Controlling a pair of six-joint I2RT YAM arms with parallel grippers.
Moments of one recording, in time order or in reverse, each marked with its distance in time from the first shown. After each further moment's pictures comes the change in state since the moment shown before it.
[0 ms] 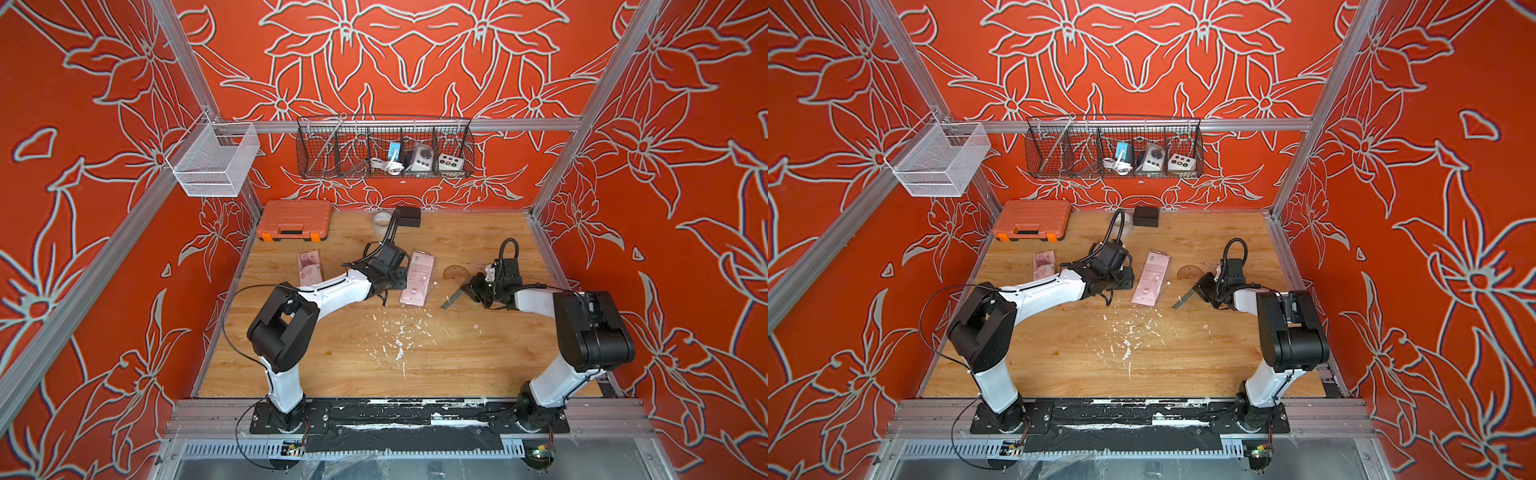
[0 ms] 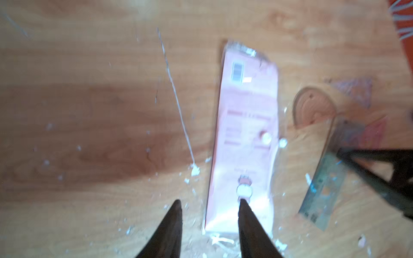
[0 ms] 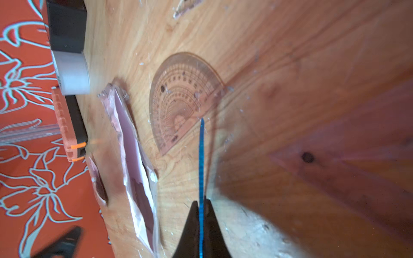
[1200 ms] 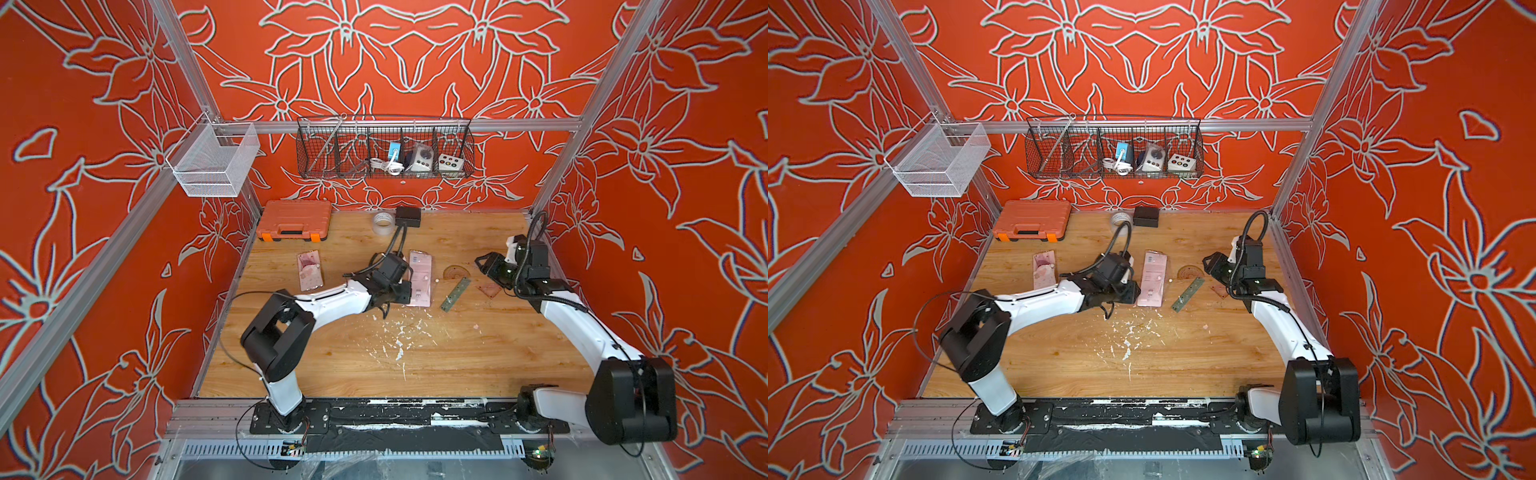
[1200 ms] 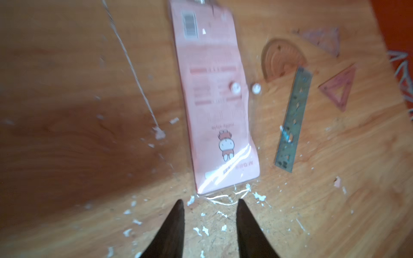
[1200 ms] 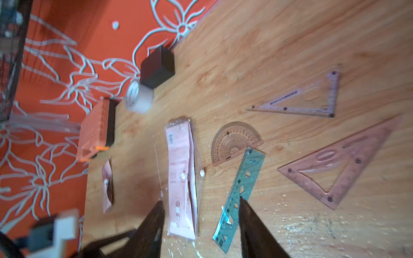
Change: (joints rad) left arm 0.005 -0.123 -0.089 0.056 0.098 0.050; right arm 0.027 -0.379 0.131 -0.282 0.134 -0.243
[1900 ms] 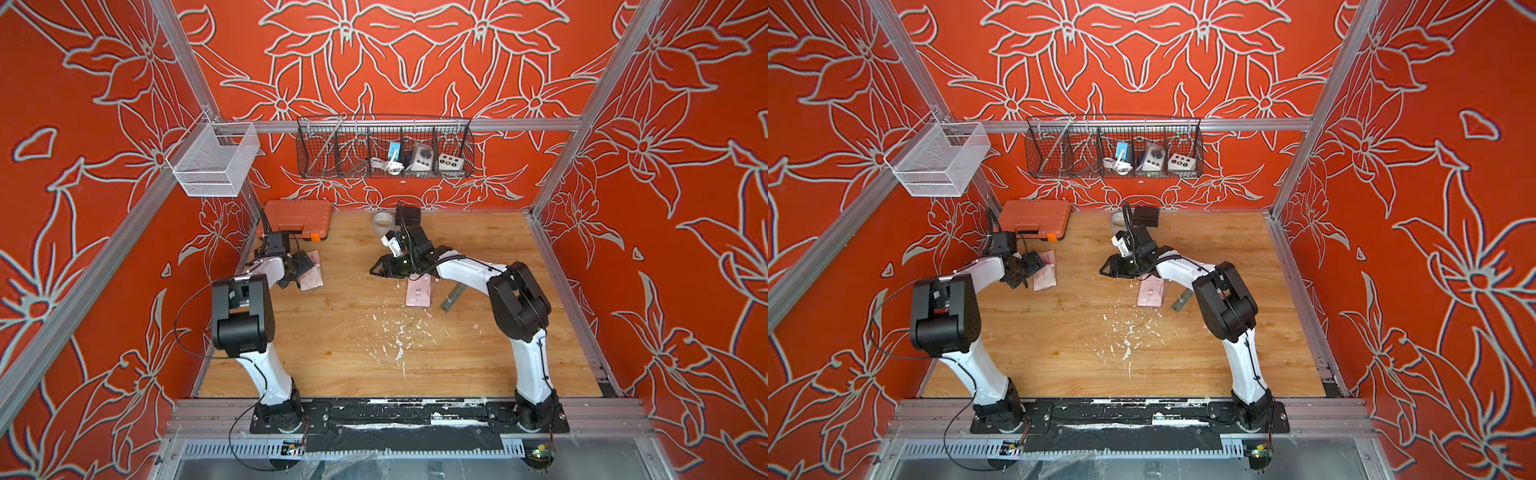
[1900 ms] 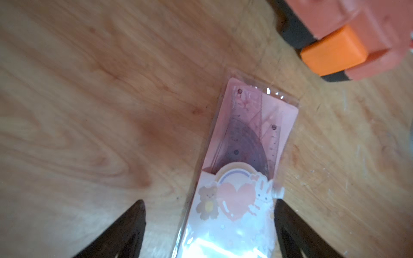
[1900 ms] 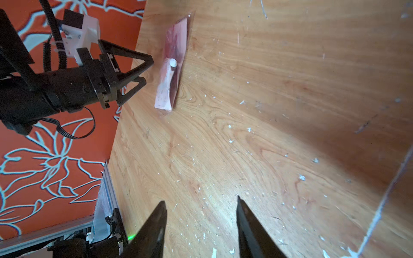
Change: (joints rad) left arm 0.833 0.179 0.059 -0.097 0.105 0.006; right arm 0.517 0.807 0.674 0.014 -0.273 -0.090
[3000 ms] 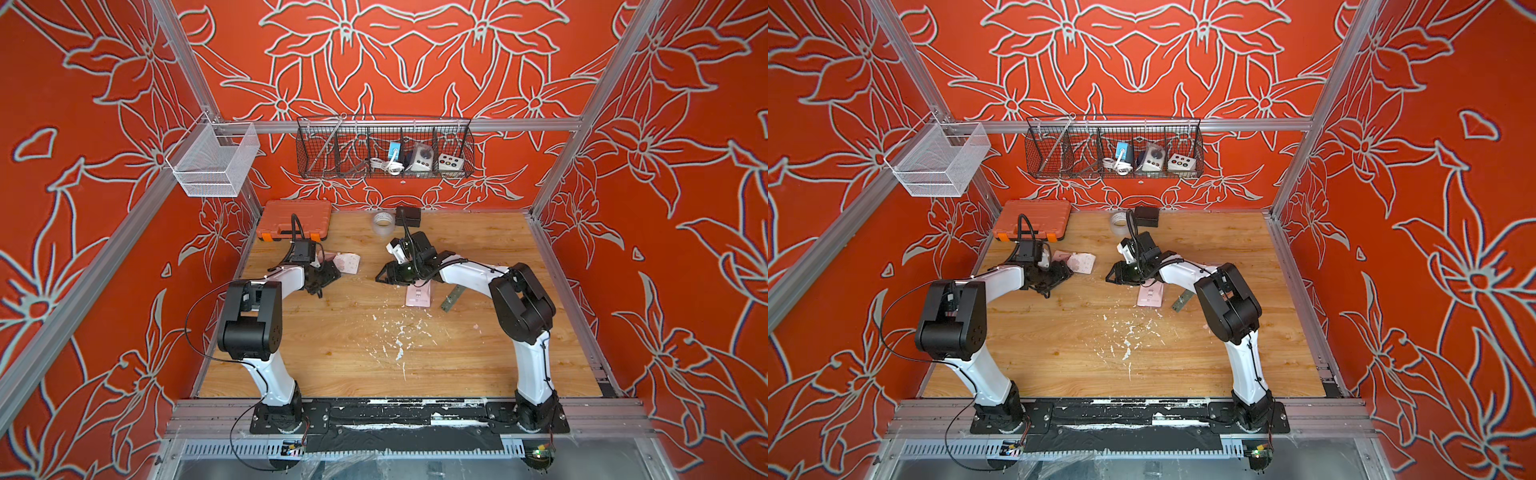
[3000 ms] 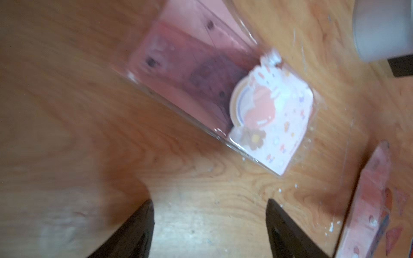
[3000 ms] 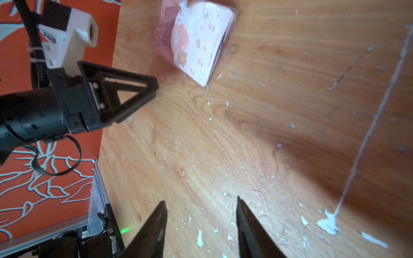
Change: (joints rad) left arm -0.176 -0.084 -0.122 0.064 0.130 -0.049; right arm 0.000 -0.045 -0.092 -0.006 0.028 -0.006
